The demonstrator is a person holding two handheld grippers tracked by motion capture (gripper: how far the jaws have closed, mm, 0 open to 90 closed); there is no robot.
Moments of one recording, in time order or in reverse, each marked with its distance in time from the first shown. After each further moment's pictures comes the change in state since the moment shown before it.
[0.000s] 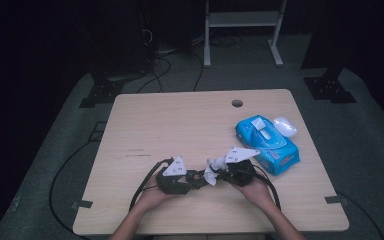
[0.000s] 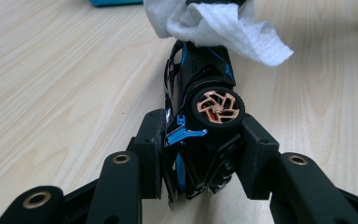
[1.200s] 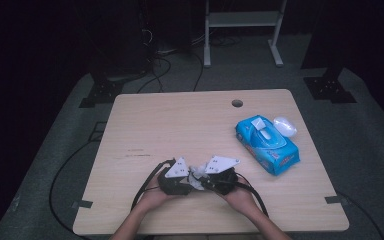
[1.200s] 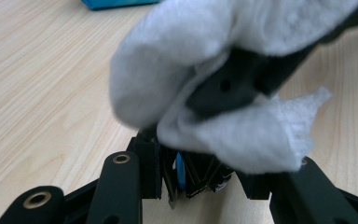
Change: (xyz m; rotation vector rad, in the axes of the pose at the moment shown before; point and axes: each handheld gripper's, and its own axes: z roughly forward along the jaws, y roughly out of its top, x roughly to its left) left arm -0.004 0.001 0.001 0.004 0.008 0.036; right arm 0.042 0.014 0.024 -0.031 0.048 -0.095
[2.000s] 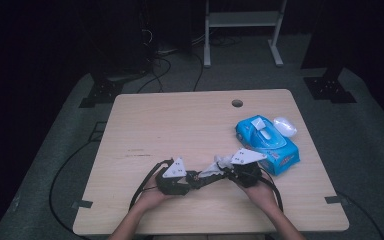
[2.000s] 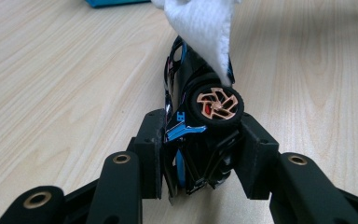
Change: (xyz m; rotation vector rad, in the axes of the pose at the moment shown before) left arm 0.002 -0.002 -0.004 0.008 0.000 0.006; right arm -0.041 -0.027 -0.038 0.004 -0.166 0.100
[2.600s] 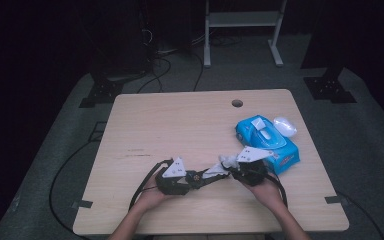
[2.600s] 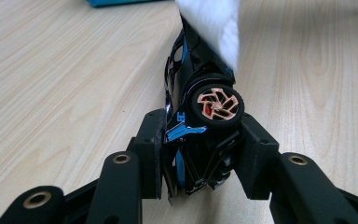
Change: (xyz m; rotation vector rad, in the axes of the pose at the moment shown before) left arm 0.000 0.000 0.000 -0.002 0.000 0.000; right arm -0.010 -0.002 -0.008 0.010 0.050 0.003
